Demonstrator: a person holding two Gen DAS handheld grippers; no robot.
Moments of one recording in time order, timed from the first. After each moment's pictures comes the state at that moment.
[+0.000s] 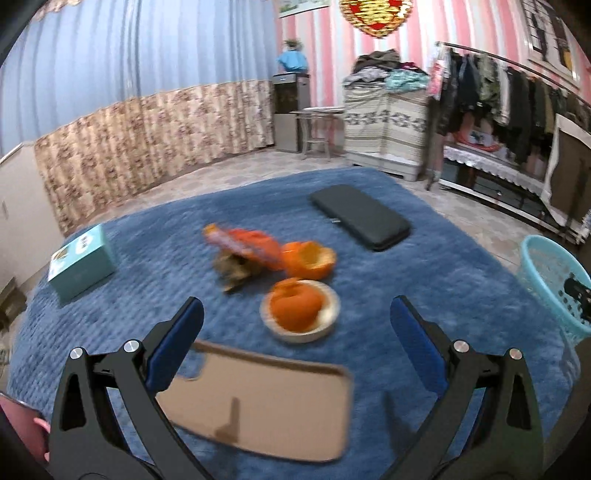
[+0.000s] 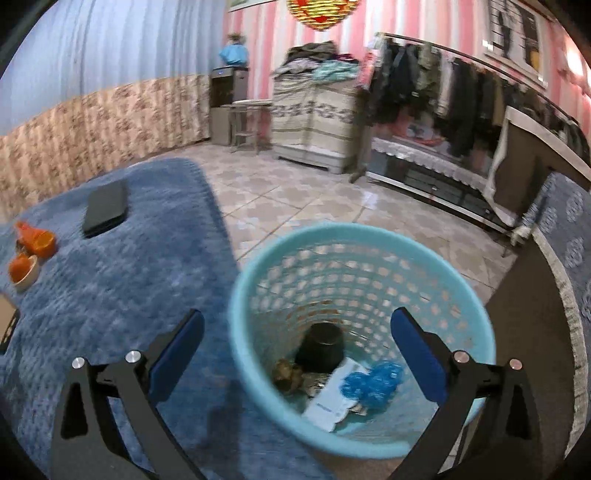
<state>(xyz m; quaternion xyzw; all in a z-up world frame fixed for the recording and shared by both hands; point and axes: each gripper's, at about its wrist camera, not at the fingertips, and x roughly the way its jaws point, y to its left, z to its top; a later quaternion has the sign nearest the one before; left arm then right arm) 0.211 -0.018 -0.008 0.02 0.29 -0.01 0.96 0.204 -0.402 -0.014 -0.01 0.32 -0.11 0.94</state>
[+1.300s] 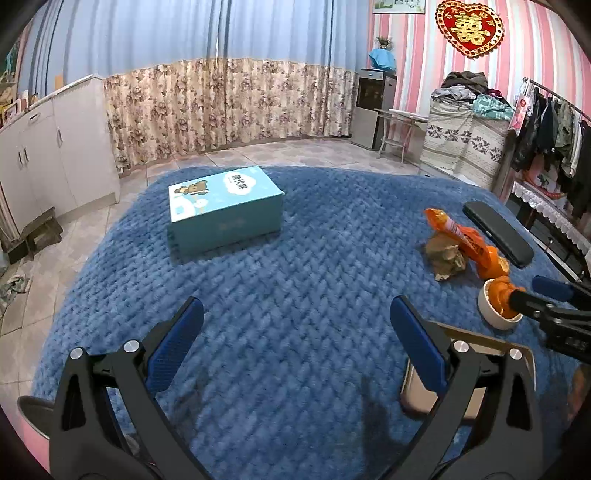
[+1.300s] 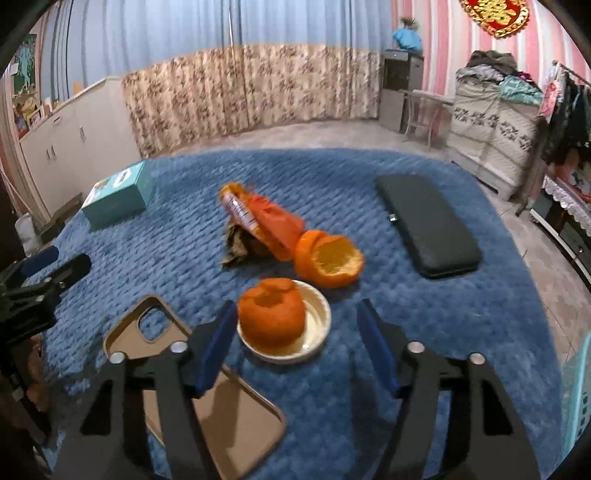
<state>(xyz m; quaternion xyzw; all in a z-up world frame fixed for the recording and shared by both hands) 0.202 0.167 -0.036 -0.07 0.31 0.11 0.94 0.285 -0.108 -0.022 -0.06 0.37 0.18 0.91</state>
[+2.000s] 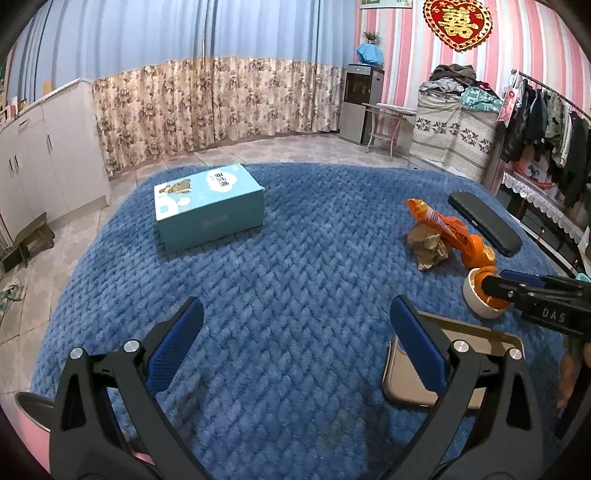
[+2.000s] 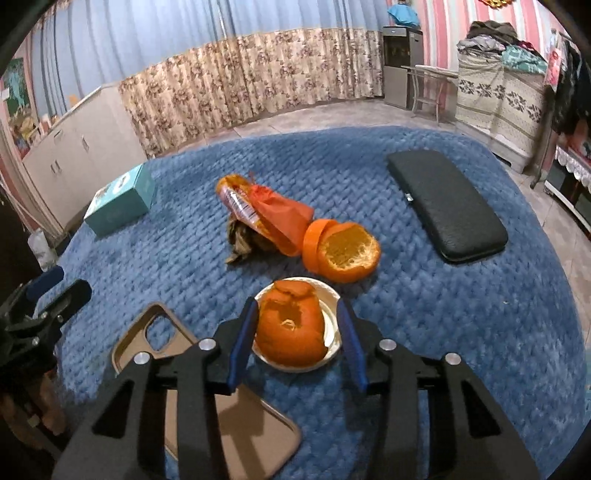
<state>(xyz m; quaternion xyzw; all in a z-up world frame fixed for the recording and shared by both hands) 0.195 0.156 -0.032 -0.06 0.32 0.08 0.94 0.303 -0.108 -0.034 -0.02 0.41 0.20 0.89</state>
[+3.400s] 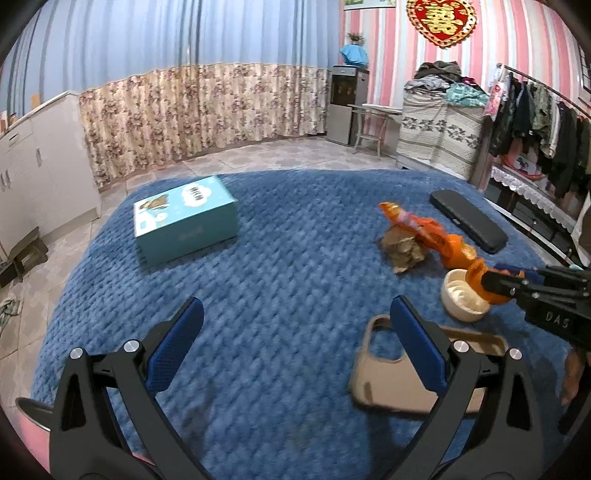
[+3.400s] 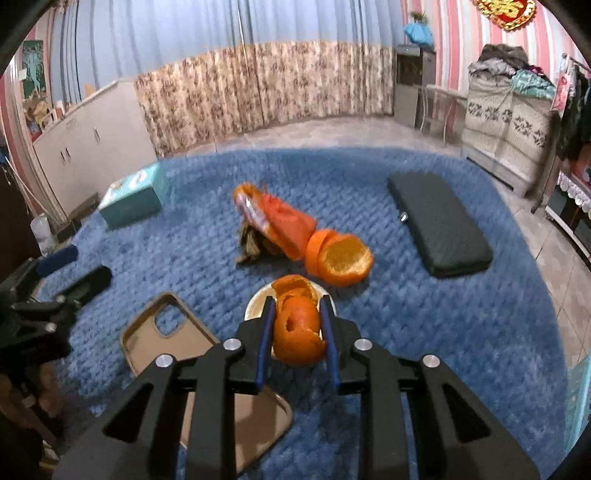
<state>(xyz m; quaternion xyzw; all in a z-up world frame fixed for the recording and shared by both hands) 0.199 0.129 -0.023 -0.04 0.31 0.06 0.95 0.287 -0.117 -0.015 -0.04 0.37 0.21 0.90</state>
